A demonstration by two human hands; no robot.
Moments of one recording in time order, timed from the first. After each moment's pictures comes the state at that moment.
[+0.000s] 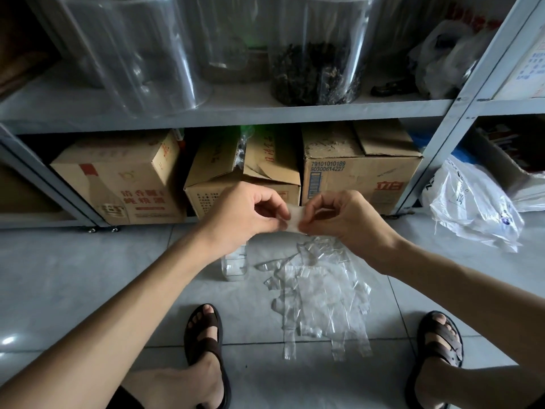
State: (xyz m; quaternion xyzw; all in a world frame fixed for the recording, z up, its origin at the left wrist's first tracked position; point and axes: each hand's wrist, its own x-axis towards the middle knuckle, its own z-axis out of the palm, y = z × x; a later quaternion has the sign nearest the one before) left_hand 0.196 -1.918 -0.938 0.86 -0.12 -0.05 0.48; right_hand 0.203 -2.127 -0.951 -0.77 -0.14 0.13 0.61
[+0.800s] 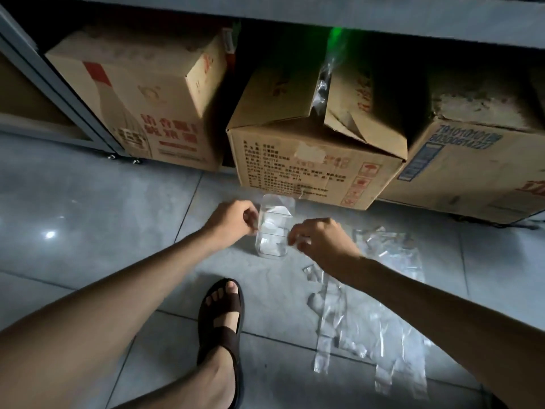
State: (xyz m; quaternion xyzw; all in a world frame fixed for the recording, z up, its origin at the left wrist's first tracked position) left_hand 0.280 -1.768 -1.194 0.91 0.14 -0.14 0.36; right_hand 0.309 -1.984 -1.194 -0.90 -0.29 0.16 0.28
